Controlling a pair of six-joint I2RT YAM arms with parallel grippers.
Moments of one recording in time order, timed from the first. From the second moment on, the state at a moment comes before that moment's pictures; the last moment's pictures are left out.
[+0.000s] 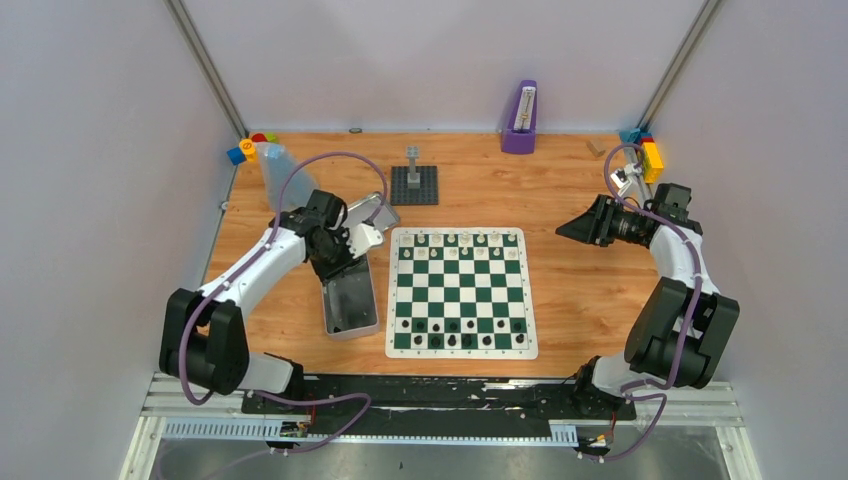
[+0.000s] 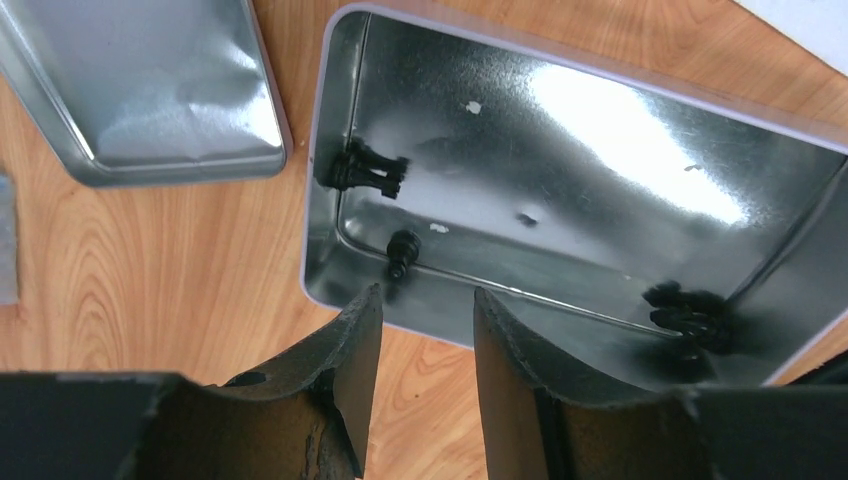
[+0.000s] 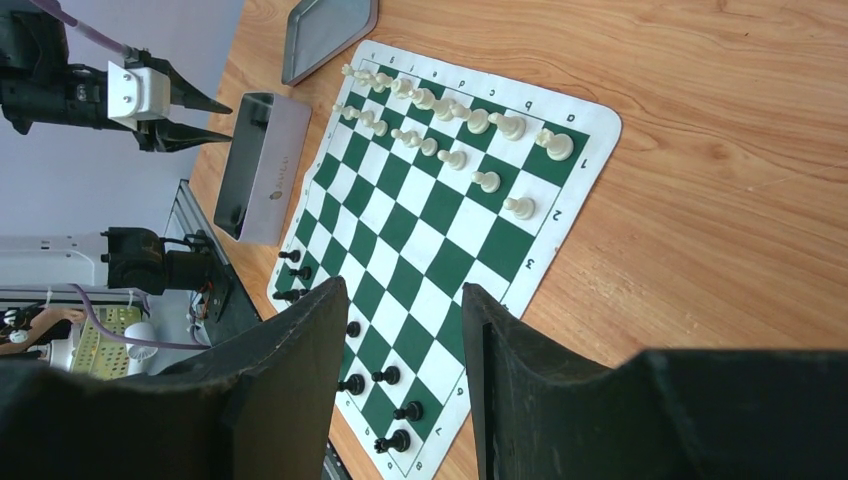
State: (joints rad) left arm -0.31 1.37 0.96 -0.83 0.12 0.78; right arm -0.40 1.46 1.01 -0.59 -1.17 -0.20
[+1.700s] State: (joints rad) left arm -0.29 1.63 0.98 -0.79 0.04 1.01; right arm -0.40 1.46 1.01 -0.59 -1.17 -0.20
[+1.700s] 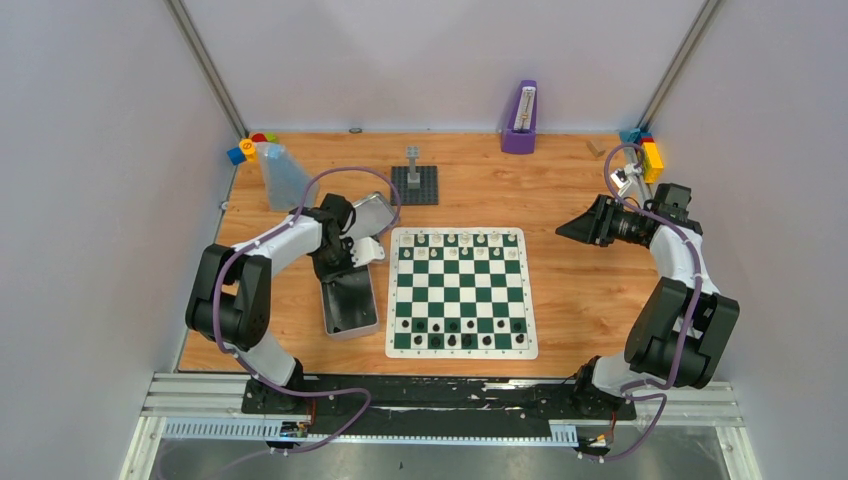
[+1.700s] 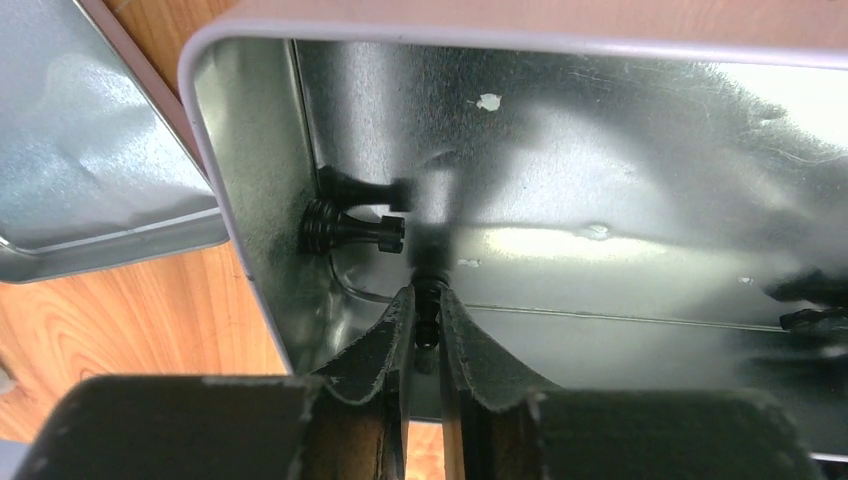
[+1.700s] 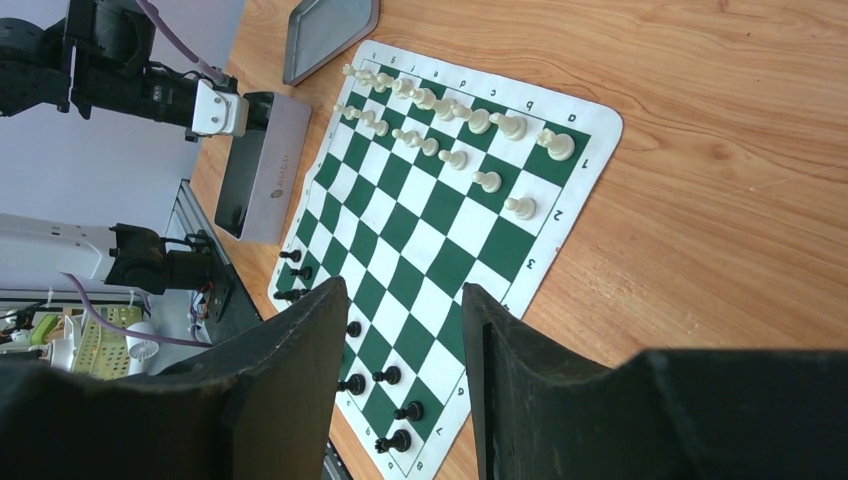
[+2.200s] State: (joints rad) left arm -0.29 1.63 1.00 -0.82 0.03 1.01; right arm -0.40 1.46 1.01 -0.59 -1.17 -0.20
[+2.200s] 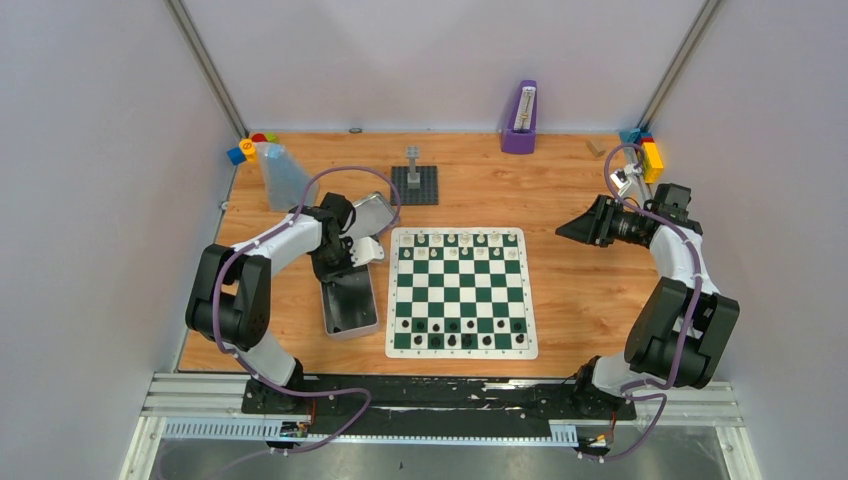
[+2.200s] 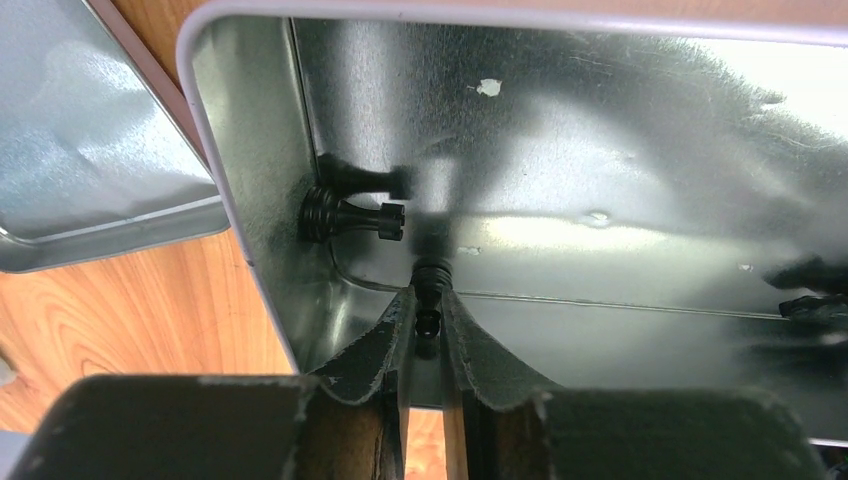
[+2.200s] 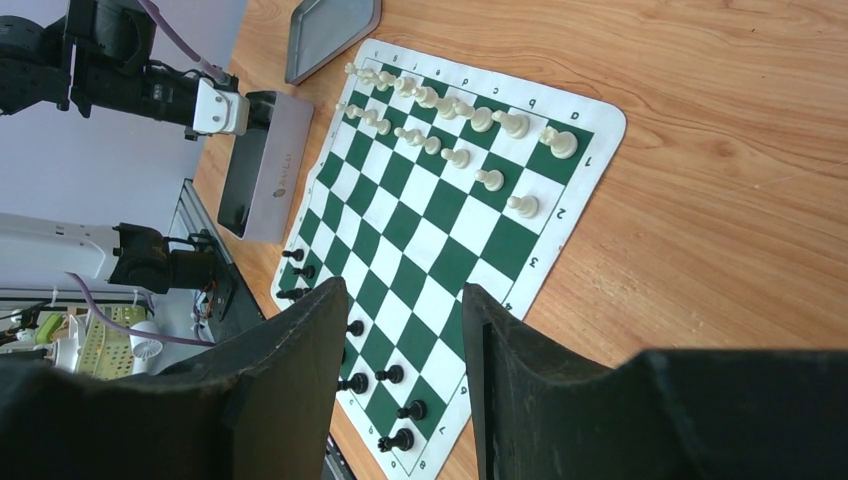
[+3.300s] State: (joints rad) left arm -0.48 1.59 1.21 -1.02 0.09 0.87; right arm -0.40 1.46 1.01 -0.59 -1.18 -0.20
